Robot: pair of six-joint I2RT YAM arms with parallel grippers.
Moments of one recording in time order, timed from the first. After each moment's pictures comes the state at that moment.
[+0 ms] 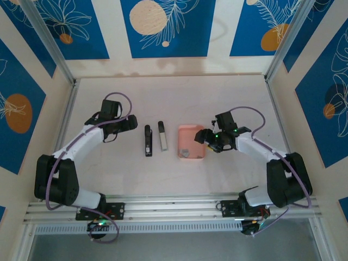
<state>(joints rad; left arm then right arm) -0.22 1.41 0.97 -0.46 0.02 -0.40 0.33 1.35 0.77 -0.45 -0.37 0.73</state>
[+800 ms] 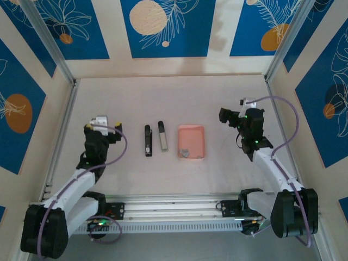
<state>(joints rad) -0.19 0.93 0.27 0.42 -0.28 0.01 0.08 1.07 0.58 0.12 0.01 0.20</state>
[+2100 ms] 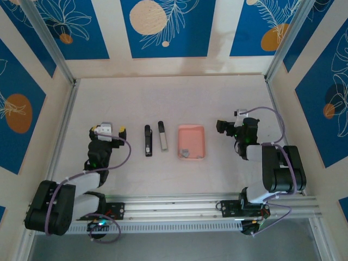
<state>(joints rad) -0.17 1.14 0.15 0.85 -0.16 0.05 -0.03 1.51 0.44 0.63 -0.20 0.11</state>
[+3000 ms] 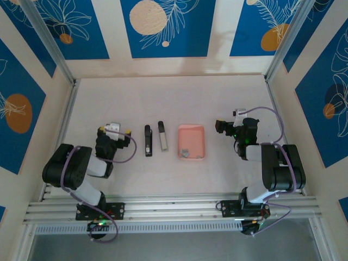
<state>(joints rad) -0.15 1.59 0.25 1.07 -0.12 0.12 -0.02 1.52 0.44 0.66 -0.22 0.09</state>
